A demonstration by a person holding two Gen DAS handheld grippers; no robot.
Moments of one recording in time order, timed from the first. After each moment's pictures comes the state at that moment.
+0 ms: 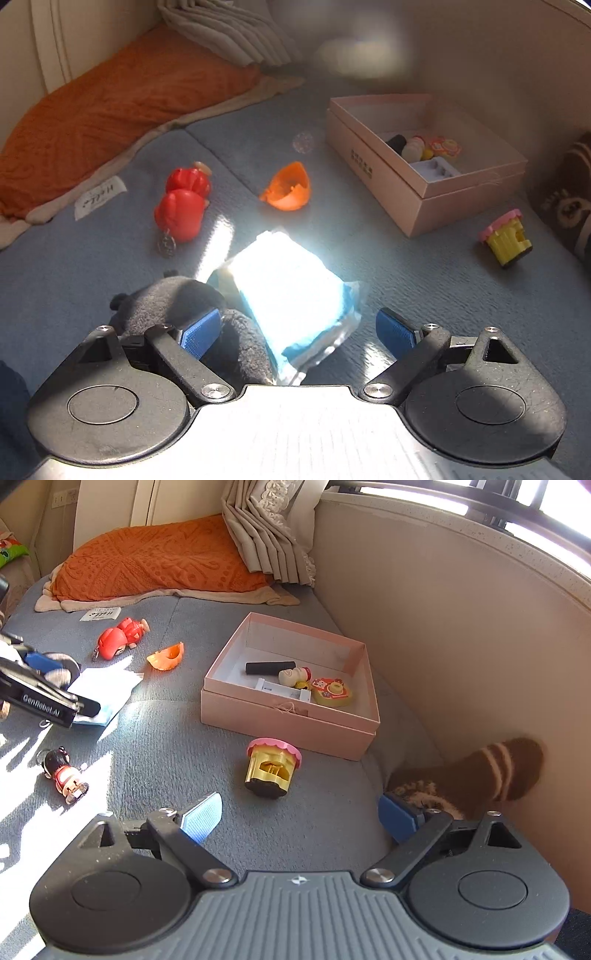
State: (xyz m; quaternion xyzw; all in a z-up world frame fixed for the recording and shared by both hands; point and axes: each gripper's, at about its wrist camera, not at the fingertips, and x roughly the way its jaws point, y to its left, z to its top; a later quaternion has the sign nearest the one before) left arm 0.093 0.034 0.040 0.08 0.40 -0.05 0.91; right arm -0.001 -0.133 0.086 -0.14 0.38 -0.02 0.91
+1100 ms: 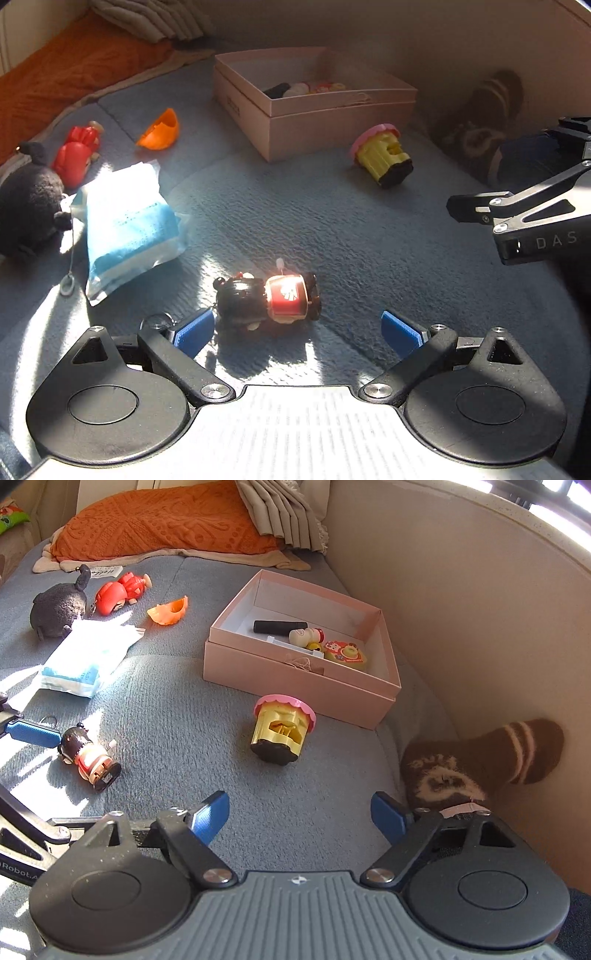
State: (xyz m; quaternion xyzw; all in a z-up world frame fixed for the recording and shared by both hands) left arm 0.020 -0.035 -0.008 0.04 0.44 -0.17 0.88; right arm 0.012 -0.127 0.052 -0.15 0.42 -0.02 0.89
